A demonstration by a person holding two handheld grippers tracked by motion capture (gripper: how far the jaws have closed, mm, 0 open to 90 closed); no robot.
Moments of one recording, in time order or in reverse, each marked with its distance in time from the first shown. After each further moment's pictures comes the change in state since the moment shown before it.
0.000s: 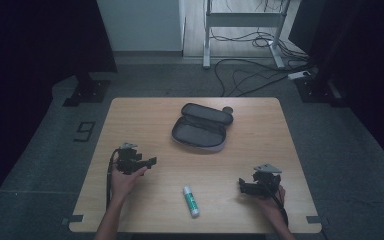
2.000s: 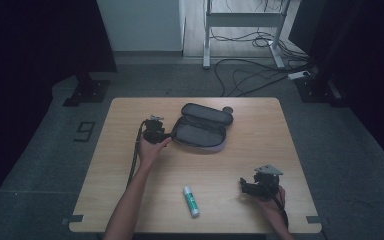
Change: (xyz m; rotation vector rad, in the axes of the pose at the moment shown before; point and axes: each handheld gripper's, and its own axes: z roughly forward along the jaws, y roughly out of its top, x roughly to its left) left arm -0.028 0.091 0.085 -0.027 0.041 0.061; right arm 0.000 -0.003 -0.004 -0.025 0.002 -0.008
